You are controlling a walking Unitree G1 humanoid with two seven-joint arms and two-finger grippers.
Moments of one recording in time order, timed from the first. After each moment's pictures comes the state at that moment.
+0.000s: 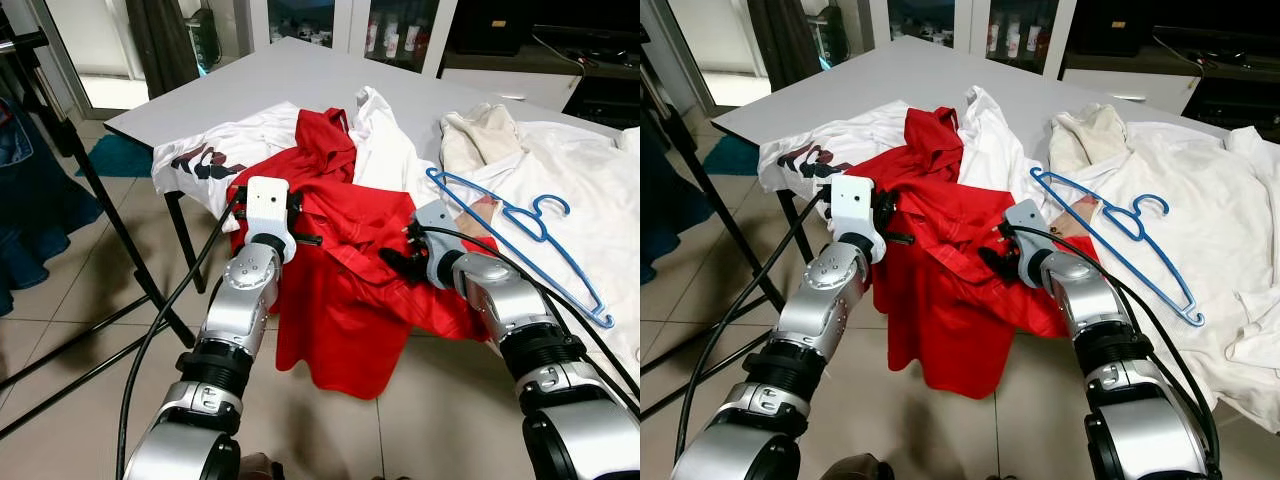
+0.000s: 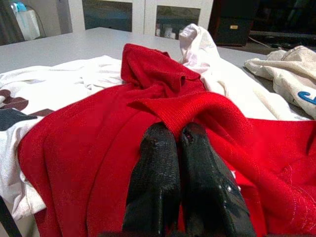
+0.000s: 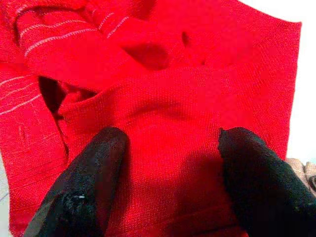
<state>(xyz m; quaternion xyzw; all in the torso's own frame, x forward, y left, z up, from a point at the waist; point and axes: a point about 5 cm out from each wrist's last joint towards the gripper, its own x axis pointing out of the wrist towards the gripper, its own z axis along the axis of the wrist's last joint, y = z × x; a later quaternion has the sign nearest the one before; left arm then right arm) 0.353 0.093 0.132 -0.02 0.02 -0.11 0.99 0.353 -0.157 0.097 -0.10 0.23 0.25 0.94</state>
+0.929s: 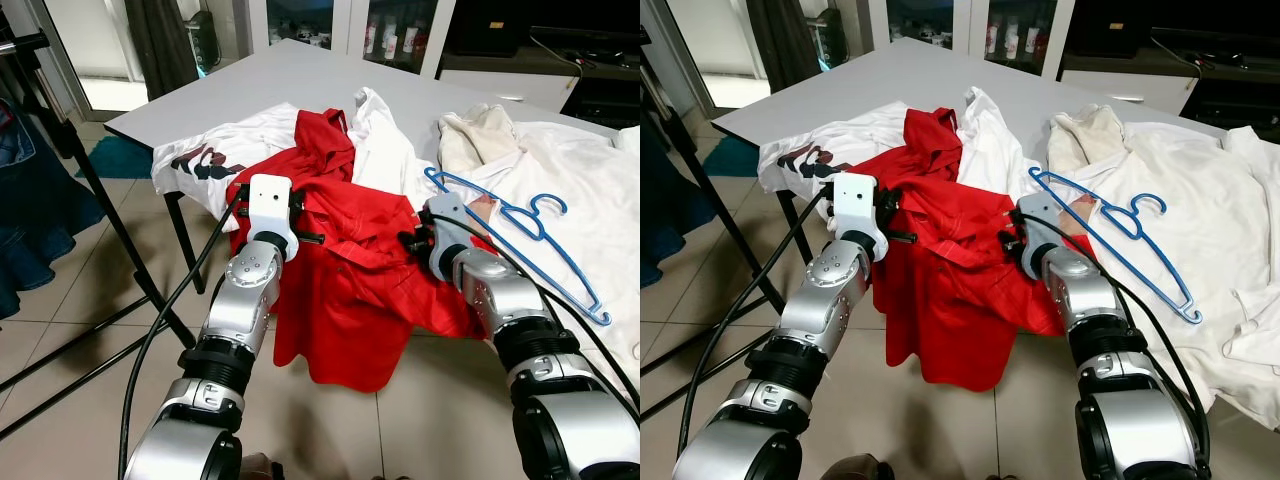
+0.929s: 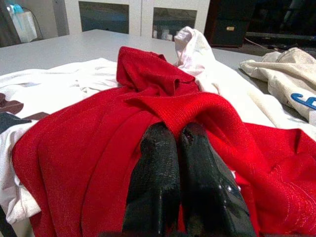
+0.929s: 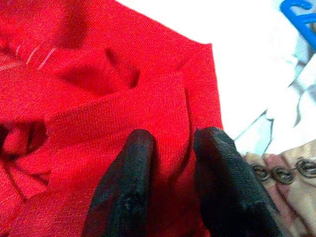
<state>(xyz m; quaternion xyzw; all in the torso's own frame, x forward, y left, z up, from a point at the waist) 0.355 0.090 0.134 -0.02 0.02 -0.11 0.99 0.363 -0.164 0.101 -0.04 0.21 0.15 0.97</state>
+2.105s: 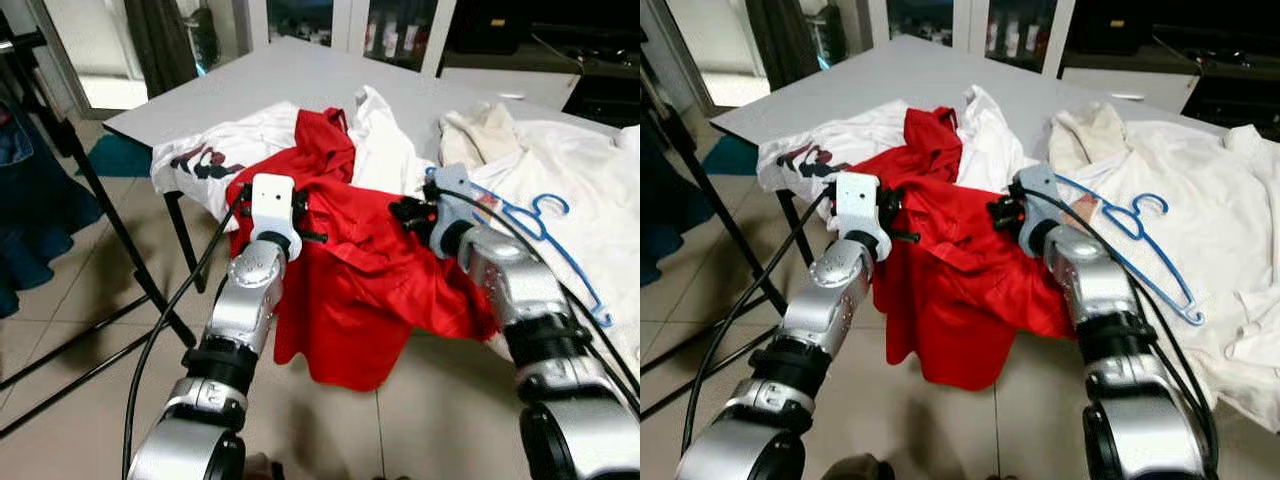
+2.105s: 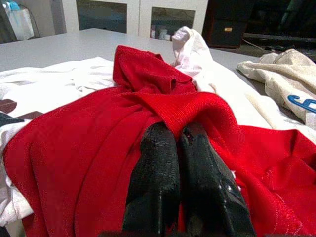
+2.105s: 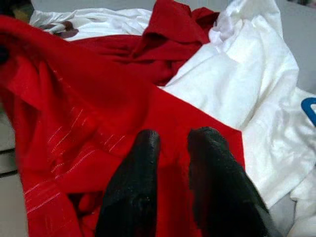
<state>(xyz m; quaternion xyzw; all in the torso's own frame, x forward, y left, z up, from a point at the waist) 0.354 0.085 0.135 -0.02 0.02 -0.12 0.99 0.358 -0.155 0.143 -0.03 0.13 0.24 0.96</state>
